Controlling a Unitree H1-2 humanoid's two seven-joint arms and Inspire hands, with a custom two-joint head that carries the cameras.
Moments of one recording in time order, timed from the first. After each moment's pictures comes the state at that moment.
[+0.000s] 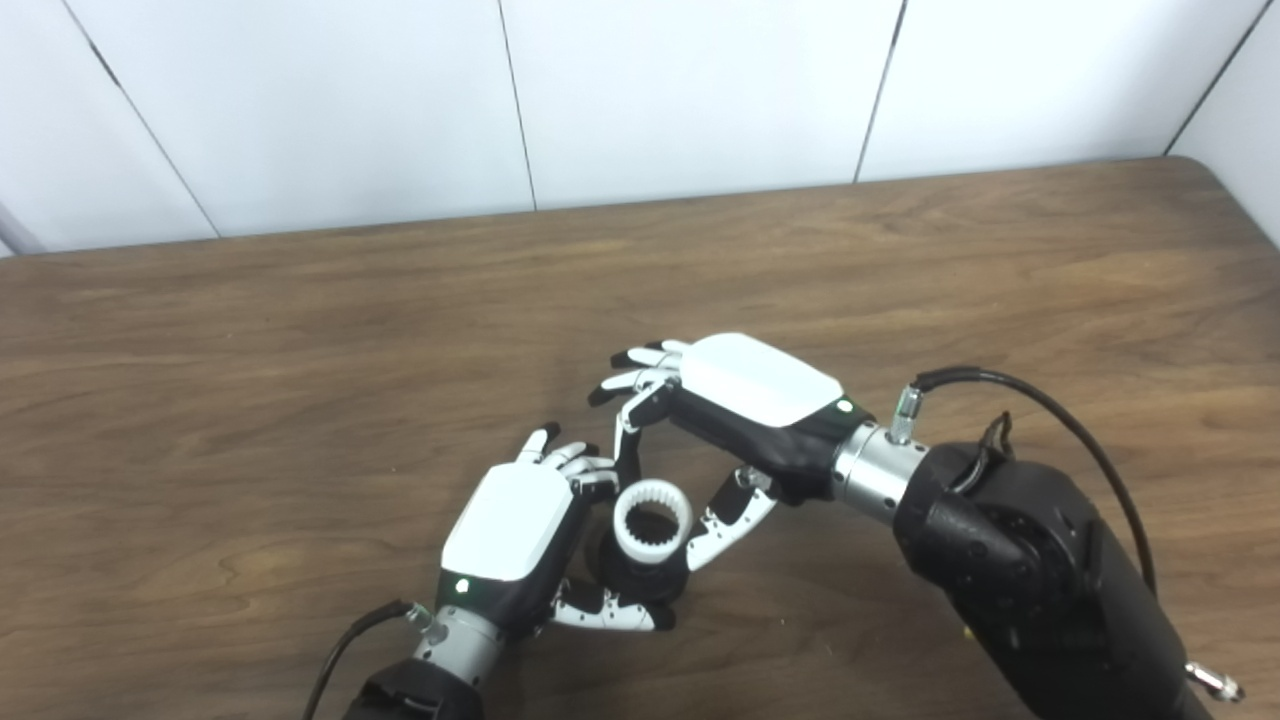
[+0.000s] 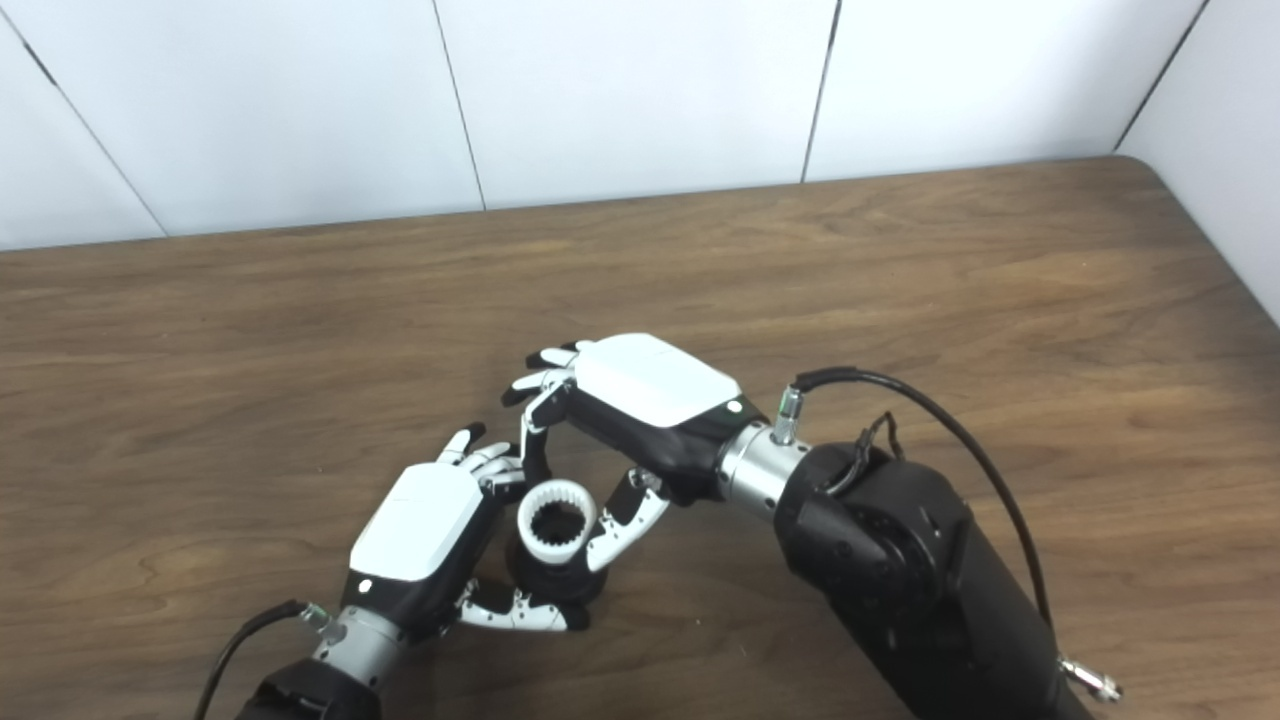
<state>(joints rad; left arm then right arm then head) 0.09 0.18 -0.44 -0.38 1.05 0.08 -0.26 -0.26 -0.30 0.44 -0.71 -0.80 0.36 0.79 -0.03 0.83</state>
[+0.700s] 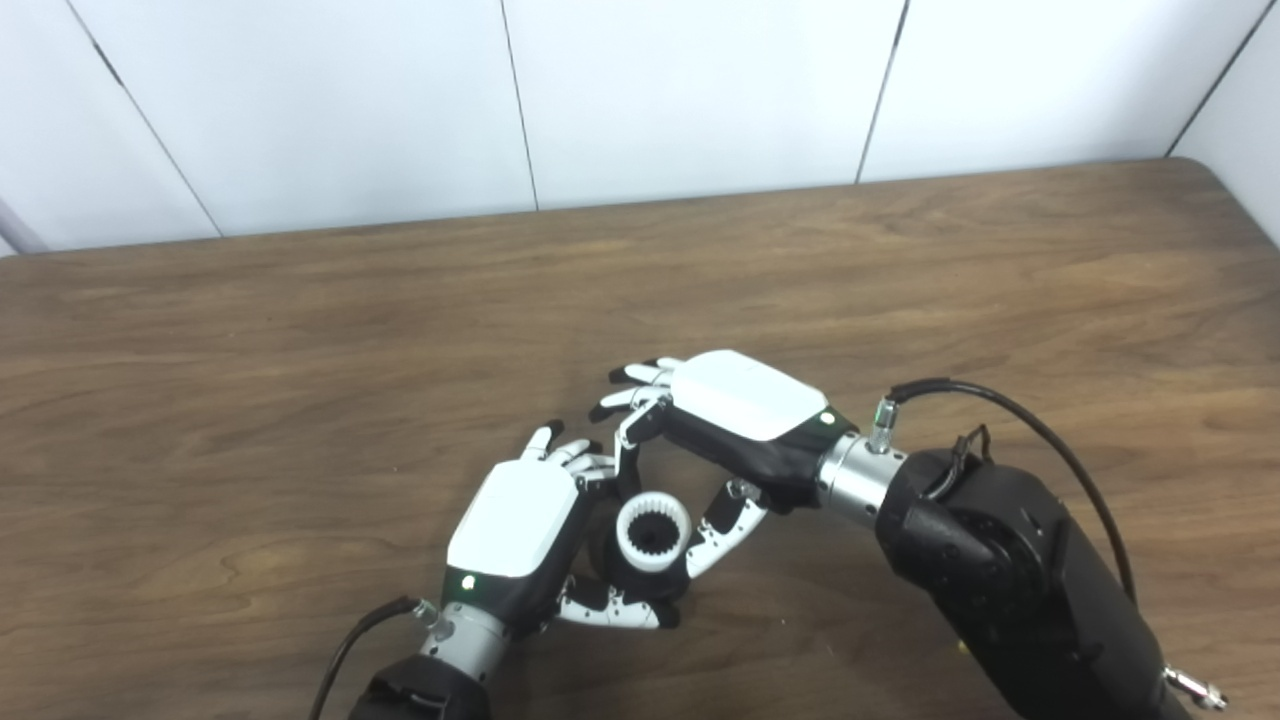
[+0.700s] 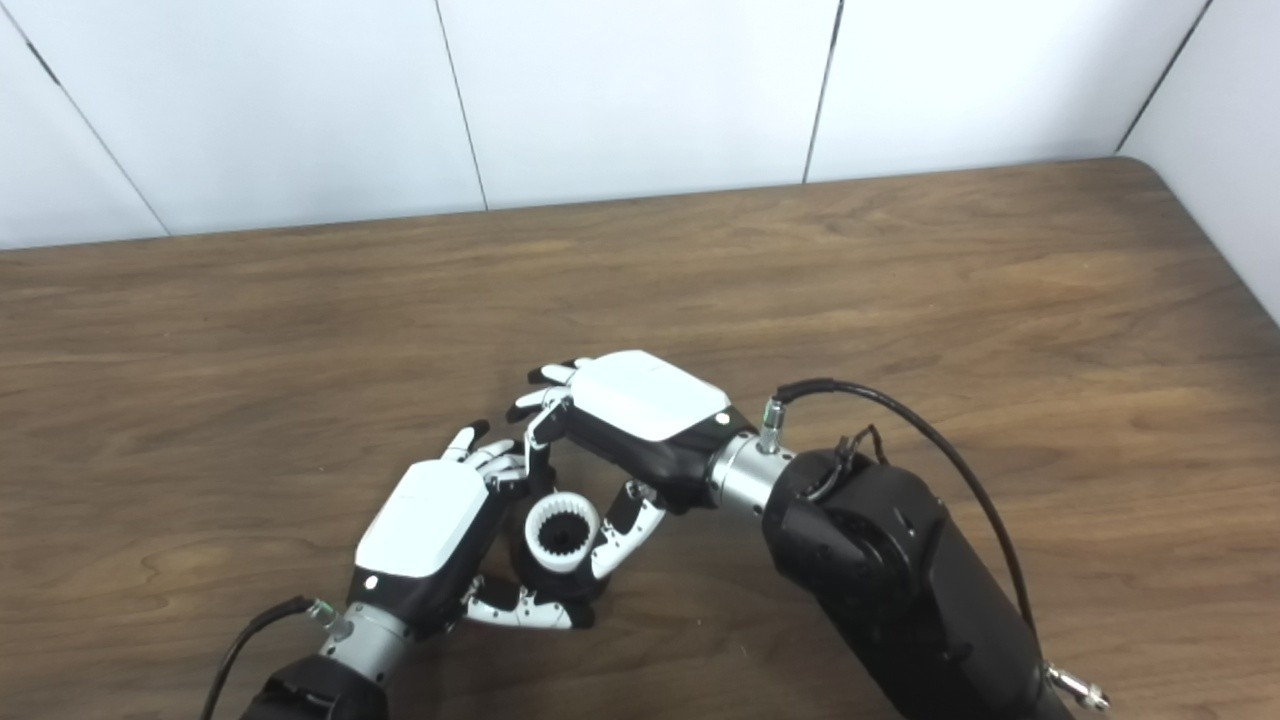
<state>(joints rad) 0.09 0.17 -0.45 -0.38 1.06 0.10 -0.26 -0.24 -0.29 0.43 -0.61 -0.82 0.25 0.75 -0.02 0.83</state>
